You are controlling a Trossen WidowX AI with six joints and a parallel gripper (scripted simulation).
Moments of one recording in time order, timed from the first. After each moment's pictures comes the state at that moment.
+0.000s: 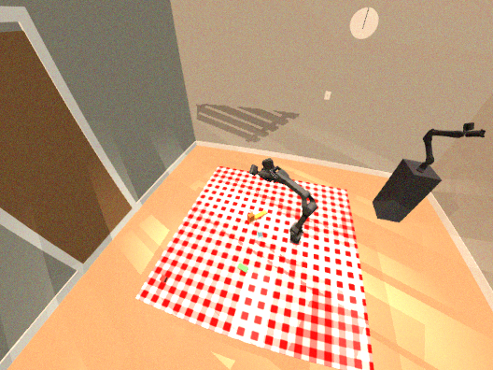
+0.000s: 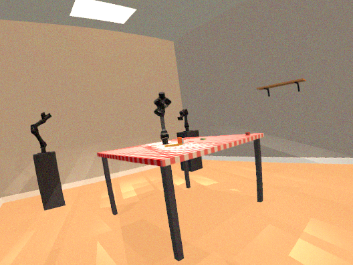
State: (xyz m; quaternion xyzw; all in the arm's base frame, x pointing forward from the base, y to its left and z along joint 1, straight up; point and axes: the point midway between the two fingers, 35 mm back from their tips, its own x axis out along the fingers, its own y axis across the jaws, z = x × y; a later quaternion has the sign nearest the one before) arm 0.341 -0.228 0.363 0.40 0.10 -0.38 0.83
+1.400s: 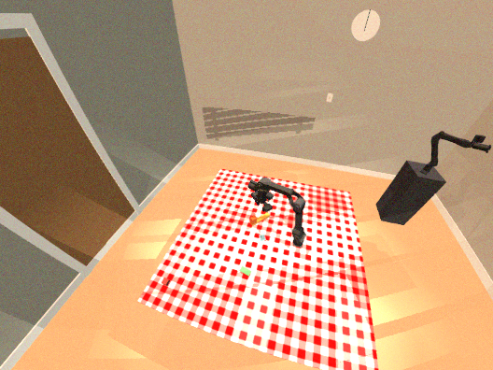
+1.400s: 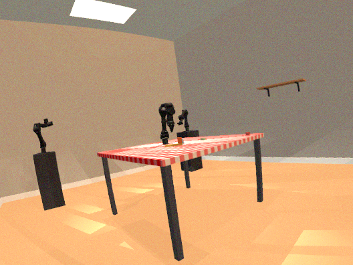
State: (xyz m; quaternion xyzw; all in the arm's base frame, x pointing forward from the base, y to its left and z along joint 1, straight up) arm 0.304 -0.127 0.176 0.65 0.28 -0.64 0.30
